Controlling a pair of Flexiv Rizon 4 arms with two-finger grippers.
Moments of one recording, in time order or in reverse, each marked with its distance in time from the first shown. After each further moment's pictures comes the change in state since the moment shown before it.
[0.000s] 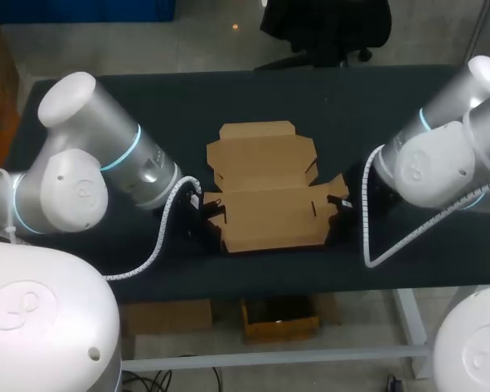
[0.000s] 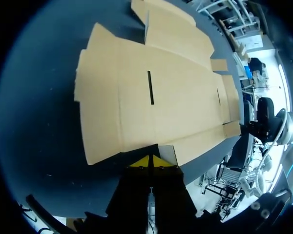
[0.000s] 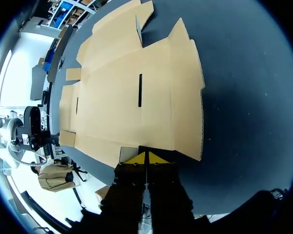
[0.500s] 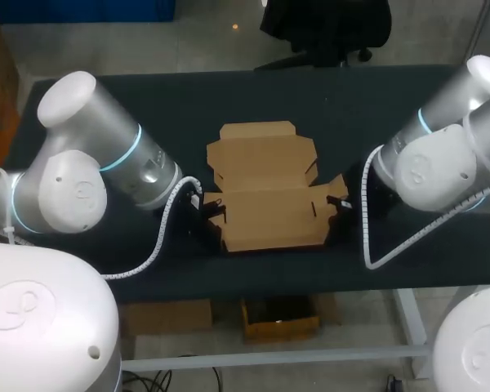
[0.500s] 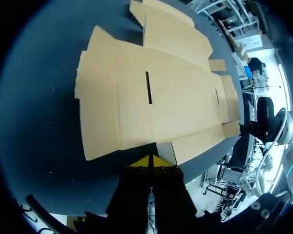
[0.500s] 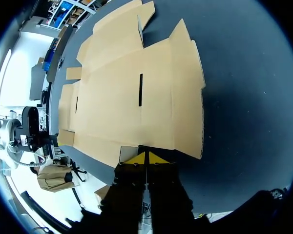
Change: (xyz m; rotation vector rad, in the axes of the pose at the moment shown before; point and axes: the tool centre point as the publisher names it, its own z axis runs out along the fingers) left arm 0.002 0.002 -0.003 0.011 -0.008 0.005; right arm 0.001 -0.002 -0.001 -0.002 -0.009 0.000
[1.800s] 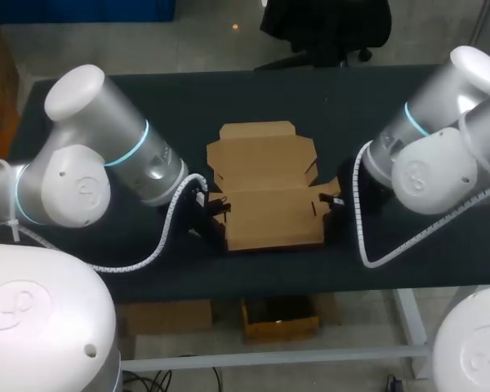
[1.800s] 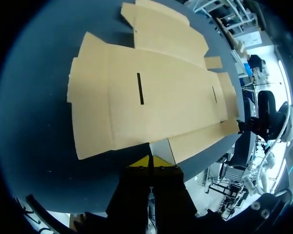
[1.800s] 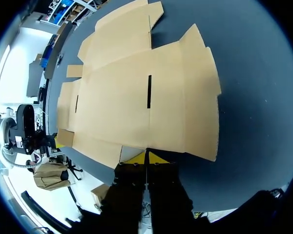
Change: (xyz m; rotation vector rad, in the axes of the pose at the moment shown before) left arm 0.010 0.000 -0.002 -0.003 -0.017 0.026; right arm 0.011 0.003 0.000 0.013 -0.041 -0.024
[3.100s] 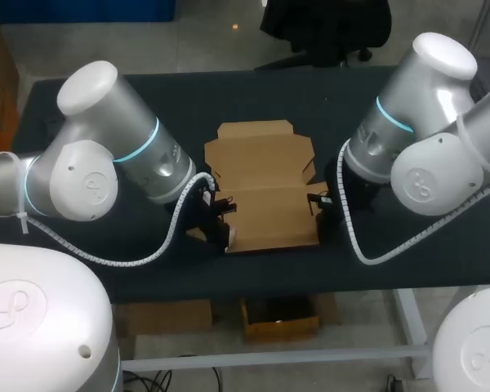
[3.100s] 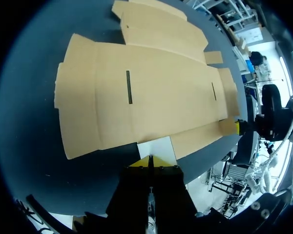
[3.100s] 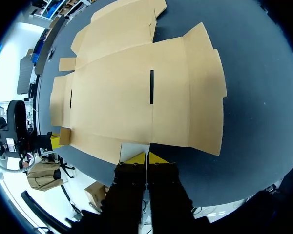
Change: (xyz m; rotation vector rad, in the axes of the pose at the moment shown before) left arm 0.006 -0.004 0.006 -0.015 -0.019 0.017; right arm 0.009 0.000 0.003 0.045 -0.100 0.000
